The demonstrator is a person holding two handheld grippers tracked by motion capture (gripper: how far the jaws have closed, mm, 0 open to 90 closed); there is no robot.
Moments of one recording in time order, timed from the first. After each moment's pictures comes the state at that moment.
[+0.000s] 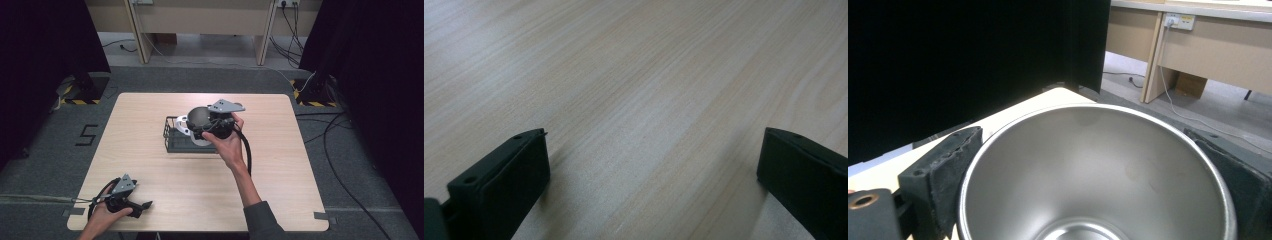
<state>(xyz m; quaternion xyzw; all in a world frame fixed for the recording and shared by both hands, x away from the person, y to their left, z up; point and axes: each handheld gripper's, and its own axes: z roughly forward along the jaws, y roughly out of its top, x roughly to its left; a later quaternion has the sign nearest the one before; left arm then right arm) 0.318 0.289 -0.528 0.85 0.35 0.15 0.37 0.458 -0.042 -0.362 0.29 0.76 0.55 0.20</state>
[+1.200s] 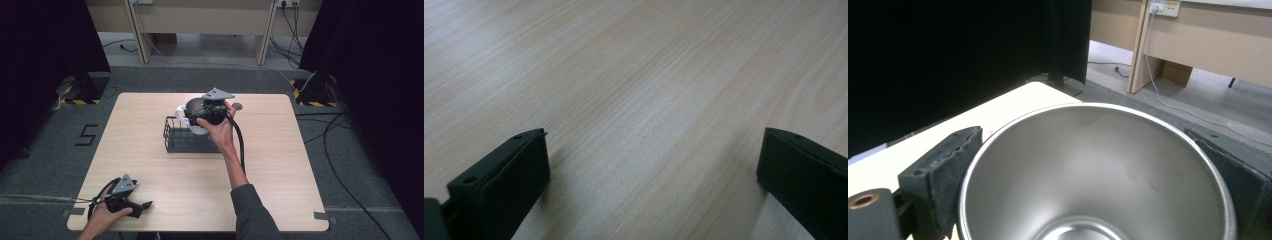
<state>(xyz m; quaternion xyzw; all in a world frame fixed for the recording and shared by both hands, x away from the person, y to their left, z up) 0.318 0.289 -0.528 0.85 0.35 0.14 0.37 0.513 -0.023 -0.377 0.32 0.76 0.53 0.21</state>
